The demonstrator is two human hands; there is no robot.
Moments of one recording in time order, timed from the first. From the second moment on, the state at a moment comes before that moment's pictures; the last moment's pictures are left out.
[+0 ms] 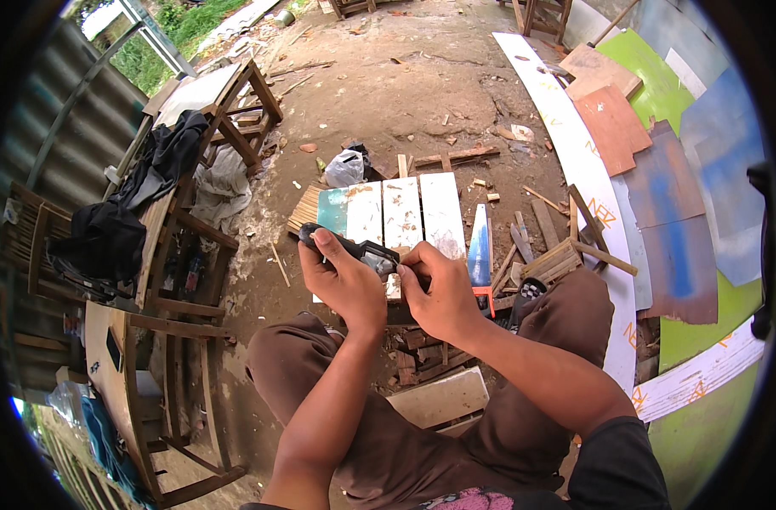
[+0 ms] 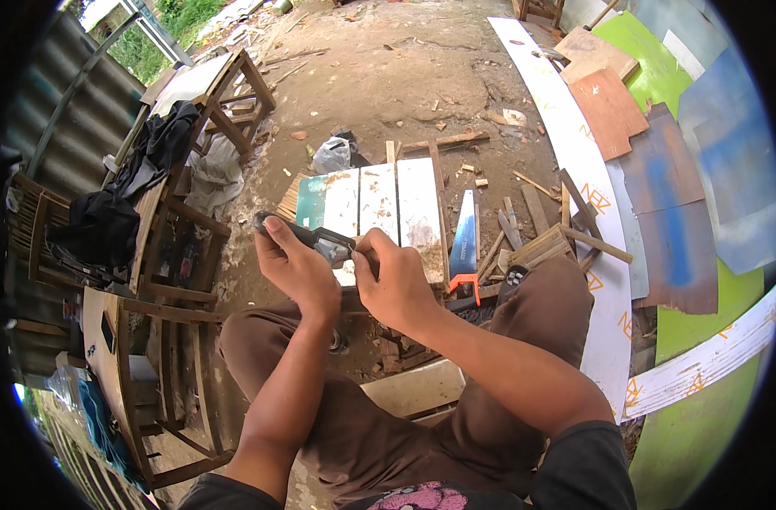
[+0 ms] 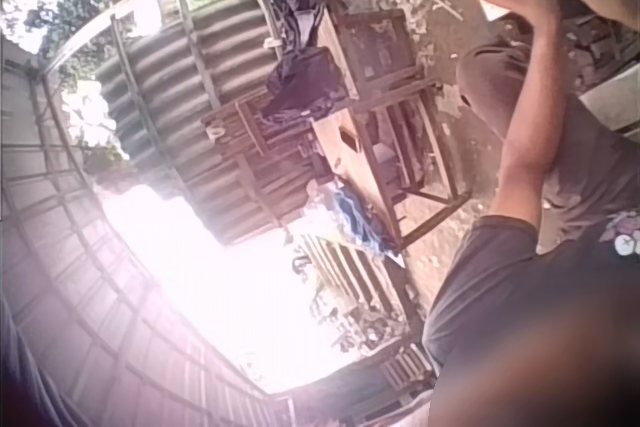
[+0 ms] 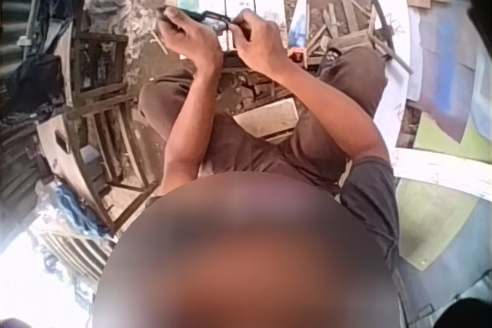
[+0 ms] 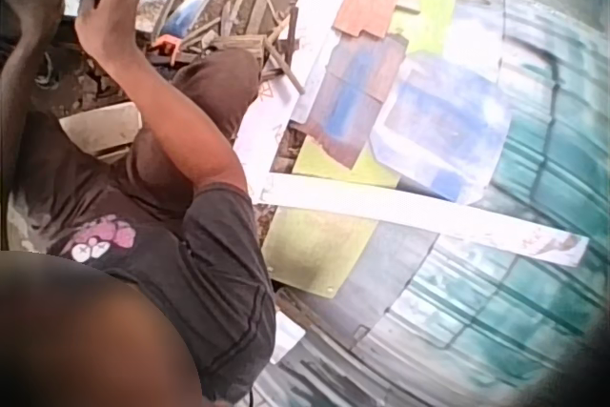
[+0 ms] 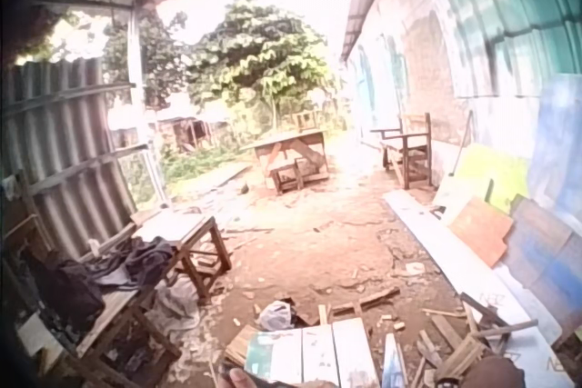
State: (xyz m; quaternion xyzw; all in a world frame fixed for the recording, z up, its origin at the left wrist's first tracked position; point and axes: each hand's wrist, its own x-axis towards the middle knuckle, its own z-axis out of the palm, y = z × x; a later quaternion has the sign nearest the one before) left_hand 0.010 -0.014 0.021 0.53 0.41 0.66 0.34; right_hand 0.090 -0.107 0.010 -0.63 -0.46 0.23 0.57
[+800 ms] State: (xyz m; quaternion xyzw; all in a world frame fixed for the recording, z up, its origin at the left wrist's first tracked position) left_hand 0.015 -0.030 0.023 0.58 0.38 0.64 0.34; right_hand 0.096 -0.110 0.013 -0.64 -0.48 0.21 0.56
